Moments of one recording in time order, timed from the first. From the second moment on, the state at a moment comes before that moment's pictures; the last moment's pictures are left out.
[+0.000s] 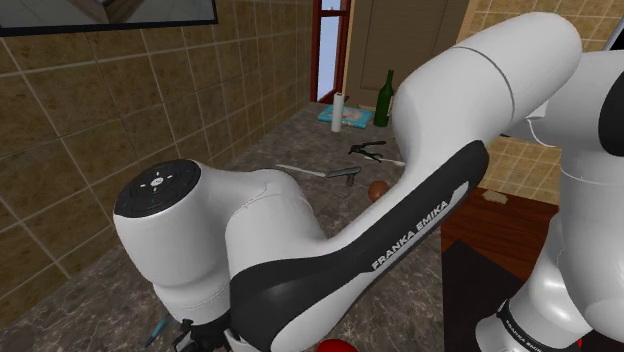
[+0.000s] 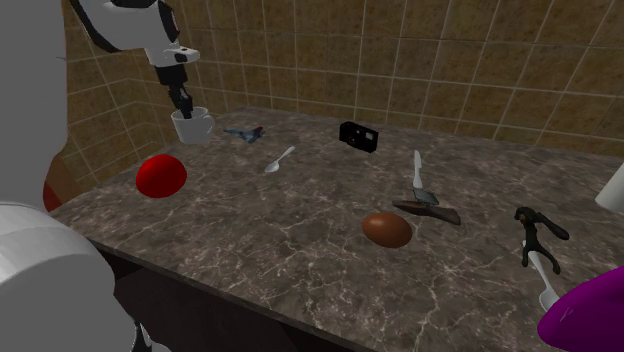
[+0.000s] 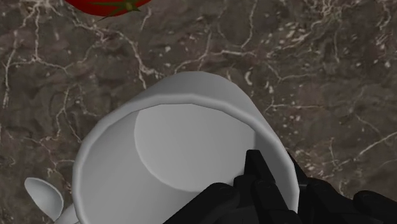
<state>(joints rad) 0.43 0.43 0.72 -1.75 -0.38 2.03 1.22</state>
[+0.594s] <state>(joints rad) 0.45 0.49 0.69 -1.79 -0.43 2.12 1.26</state>
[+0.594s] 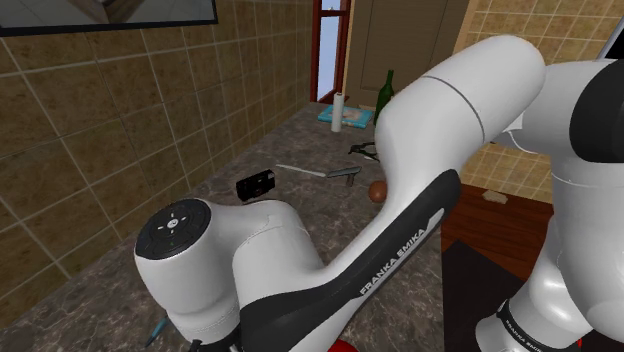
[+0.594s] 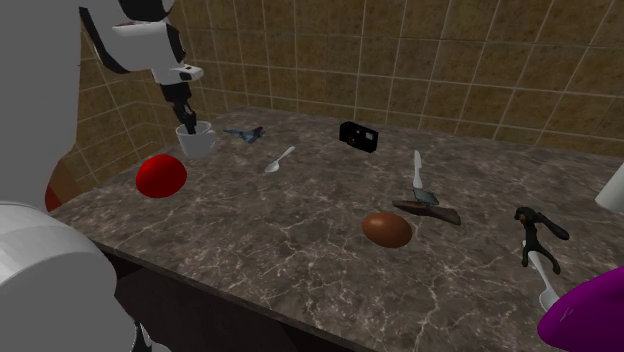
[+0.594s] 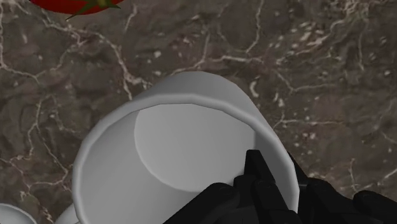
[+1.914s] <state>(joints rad) 0.47 0.54 0.66 -1.81 -0.47 2.18 1.29</state>
